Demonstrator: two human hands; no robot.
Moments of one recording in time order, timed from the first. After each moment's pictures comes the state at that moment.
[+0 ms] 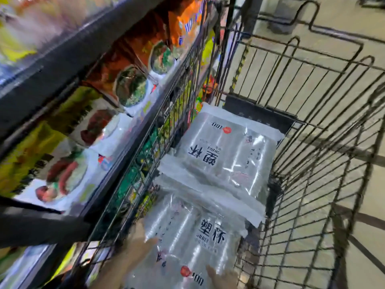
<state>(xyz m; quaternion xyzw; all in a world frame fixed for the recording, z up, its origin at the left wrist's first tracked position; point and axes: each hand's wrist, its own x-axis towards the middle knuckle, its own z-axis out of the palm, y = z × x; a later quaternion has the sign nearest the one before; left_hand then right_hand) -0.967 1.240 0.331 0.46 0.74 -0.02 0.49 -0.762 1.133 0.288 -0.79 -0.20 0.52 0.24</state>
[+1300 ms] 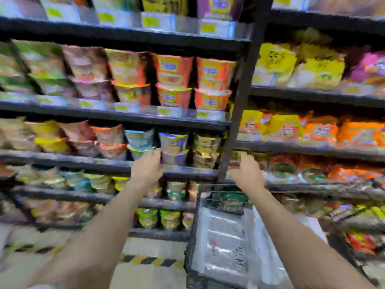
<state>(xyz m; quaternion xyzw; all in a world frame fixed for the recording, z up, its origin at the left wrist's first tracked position) -0.894 0.945 0.693 0.24 0.96 0.13 -0.08 -0.766 1.172 0.715 -0.28 -0.95 0.12 0.10</state>
